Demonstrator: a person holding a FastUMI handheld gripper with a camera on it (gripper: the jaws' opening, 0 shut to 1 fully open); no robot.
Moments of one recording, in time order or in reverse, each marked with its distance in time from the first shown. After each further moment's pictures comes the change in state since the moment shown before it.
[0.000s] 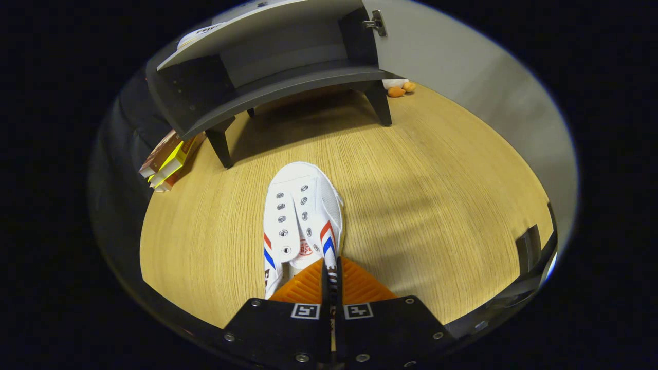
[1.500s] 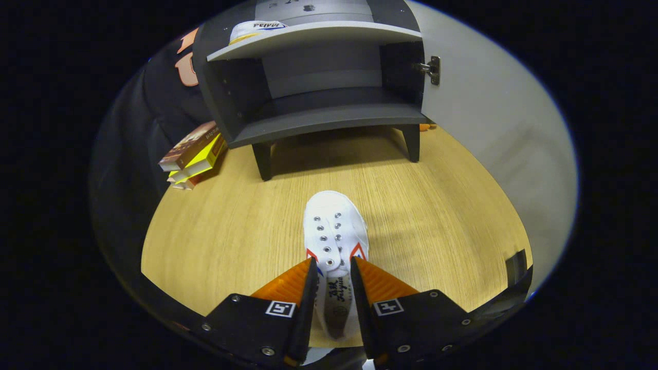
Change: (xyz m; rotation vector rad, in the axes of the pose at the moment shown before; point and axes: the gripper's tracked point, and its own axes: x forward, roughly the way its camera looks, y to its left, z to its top) arm -0.069 0.008 0.030 -0.125 -0.106 0.075
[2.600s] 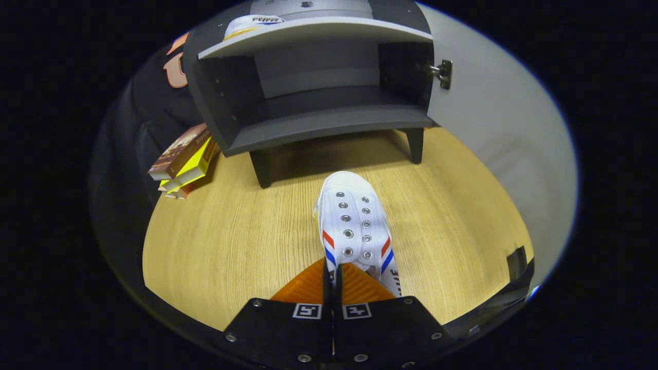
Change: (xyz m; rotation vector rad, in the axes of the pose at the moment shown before) arm -0.007 0.005 0.032 0.012 -0.008 -0.114
